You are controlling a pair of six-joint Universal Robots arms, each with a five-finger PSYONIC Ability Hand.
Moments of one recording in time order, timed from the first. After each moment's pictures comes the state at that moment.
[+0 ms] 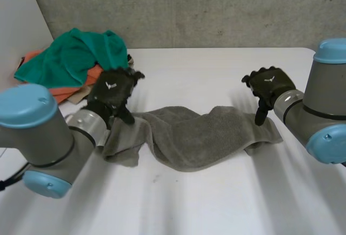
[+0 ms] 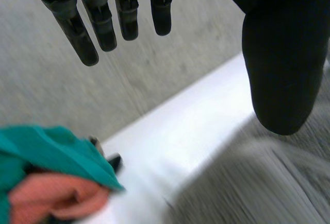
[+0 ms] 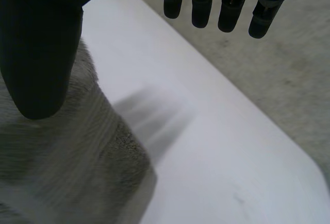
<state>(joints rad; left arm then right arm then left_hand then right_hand) 4.29 -1.94 -1.65 3.55 -1.44 3.35 1.90 -1.05 1.28 0.08 1.54 2.68 0.29 0.29 0.29 0.28 0.09 0.22 0.21 0.21 0.22 0.05</state>
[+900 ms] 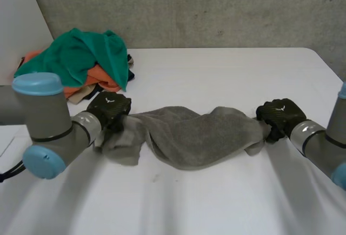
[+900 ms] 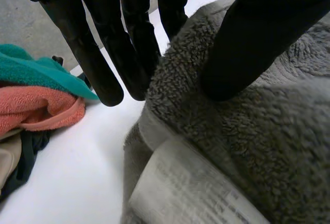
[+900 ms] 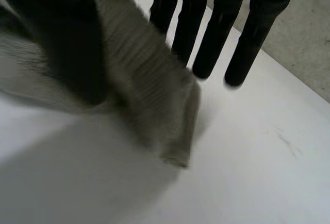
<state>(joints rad) 4.38 -2.21 -1.38 3.22 -1.36 3.54 1.72 -1.02 1.57 -0.13 1.30 2.64 1.14 1.16 1.16 1.17 0.95 0.91 0.92 0.91 0.91 0.71</state>
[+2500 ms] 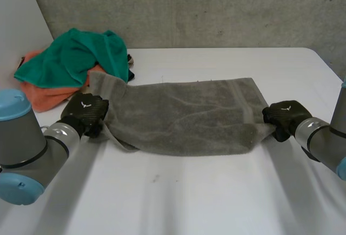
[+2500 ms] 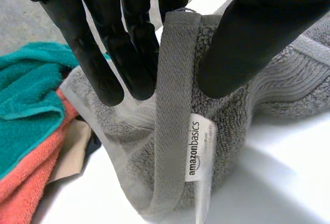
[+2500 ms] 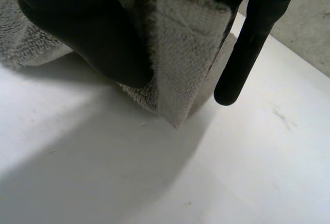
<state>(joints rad) 4.47 -1.97 -1.74 3.44 -1.39 3.60 1.72 -1.07 1.54 0.02 1.36 2.67 1.17 1.19 1.19 1.20 0.98 1.13 1.18 1.19 1.20 1.02</state>
